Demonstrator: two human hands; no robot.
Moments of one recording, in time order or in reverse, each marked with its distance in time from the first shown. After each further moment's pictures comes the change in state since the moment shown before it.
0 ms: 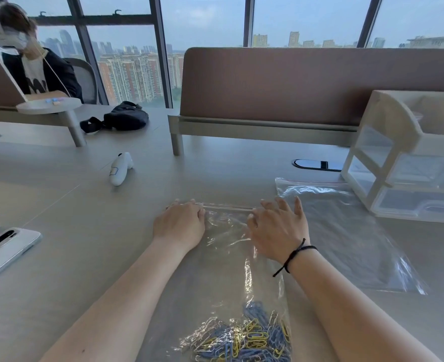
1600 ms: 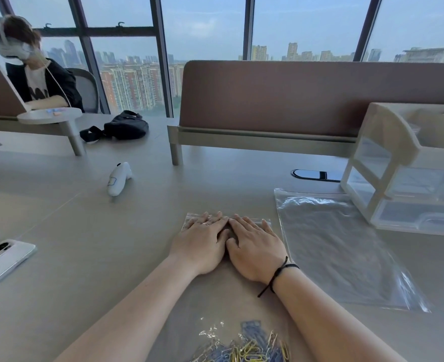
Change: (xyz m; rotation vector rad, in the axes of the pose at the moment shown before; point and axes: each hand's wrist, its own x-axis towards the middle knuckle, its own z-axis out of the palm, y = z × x) left_hand -0.003 0.026 0.021 -0.104 -0.097 0.234; right_hand 0.007 -0.022 0.025 0.239 -0.112 -0.153
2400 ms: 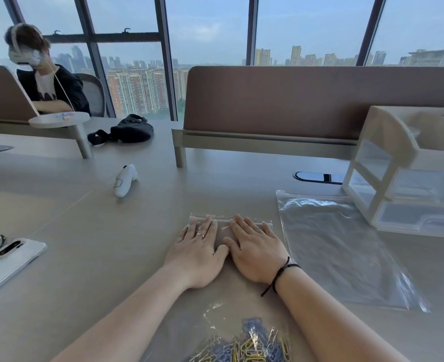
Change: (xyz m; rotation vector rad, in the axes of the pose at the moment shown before) left_hand -0.029 0.001 -0.011 0.124 -0.148 -0.101; right_hand -0.003 0.002 -0.001 -0.057 -0.072 -0.036
